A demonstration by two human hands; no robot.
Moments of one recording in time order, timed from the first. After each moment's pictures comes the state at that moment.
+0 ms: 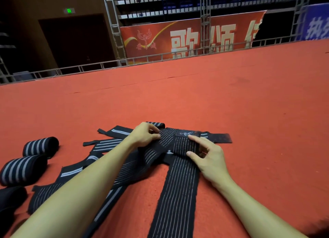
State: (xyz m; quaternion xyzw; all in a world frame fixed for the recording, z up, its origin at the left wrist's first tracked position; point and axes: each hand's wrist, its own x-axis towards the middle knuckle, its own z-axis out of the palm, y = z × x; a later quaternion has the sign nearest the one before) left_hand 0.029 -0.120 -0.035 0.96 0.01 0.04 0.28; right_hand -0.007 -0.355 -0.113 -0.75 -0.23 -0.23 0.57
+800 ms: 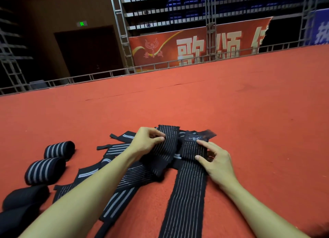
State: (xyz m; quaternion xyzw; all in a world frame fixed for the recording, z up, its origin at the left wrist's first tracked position) left_hand -0.022 -0.120 -0.022 0.89 0.00 0.13 0.43; right_hand -0.010 -0.356 -0.112 -0.77 -0.22 -0.23 0.55
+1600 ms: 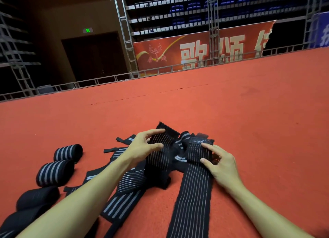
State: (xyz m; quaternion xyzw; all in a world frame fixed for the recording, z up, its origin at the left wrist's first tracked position) left_hand -0.057 -0.103 -0.008 0.86 -0.05 0.10 0.49; right_hand -0.015 -0.356 -0.107 -0.76 -0.23 -0.23 0.57
